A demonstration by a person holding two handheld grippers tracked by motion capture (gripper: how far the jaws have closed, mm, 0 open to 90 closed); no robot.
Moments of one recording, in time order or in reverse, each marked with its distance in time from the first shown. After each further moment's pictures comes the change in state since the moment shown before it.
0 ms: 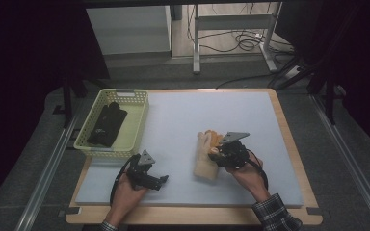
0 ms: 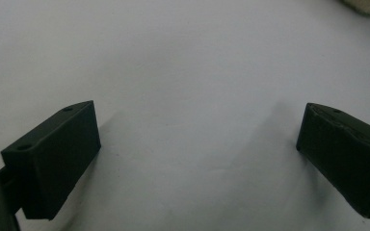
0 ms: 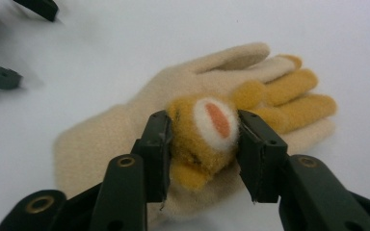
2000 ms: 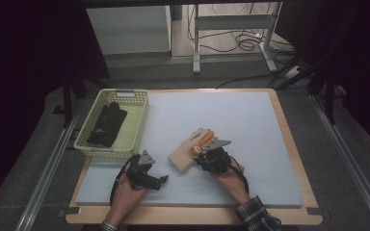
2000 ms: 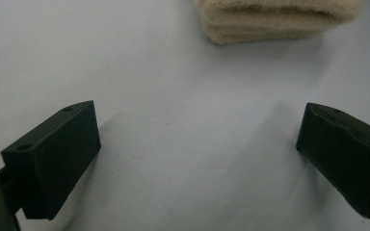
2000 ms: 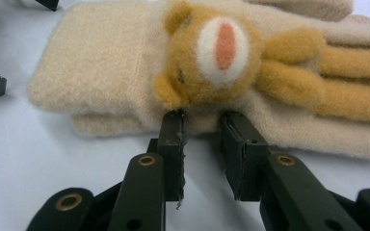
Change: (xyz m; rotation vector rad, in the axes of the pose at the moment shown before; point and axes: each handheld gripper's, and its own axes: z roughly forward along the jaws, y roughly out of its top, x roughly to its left) left arm 0.000 0.000 0.000 0.000 0.000 -0.004; right arm 0.026 -0.009 0.054 -0.026 0.046 0.018
